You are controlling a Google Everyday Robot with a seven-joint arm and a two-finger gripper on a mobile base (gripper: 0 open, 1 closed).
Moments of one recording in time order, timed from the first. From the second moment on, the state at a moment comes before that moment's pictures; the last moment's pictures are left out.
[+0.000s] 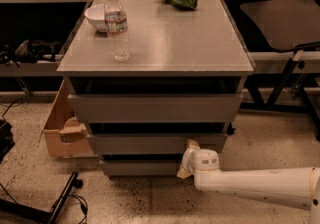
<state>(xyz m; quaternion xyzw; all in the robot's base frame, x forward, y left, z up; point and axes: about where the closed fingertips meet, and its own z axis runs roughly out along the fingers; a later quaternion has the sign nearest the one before) 0.609 -0.124 0.402 -0.55 0.76 -0.15 0.32</state>
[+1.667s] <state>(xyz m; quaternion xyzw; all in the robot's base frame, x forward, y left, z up) 0.522 -0.162 0.438 -0.61 0.74 -0.17 0.23</state>
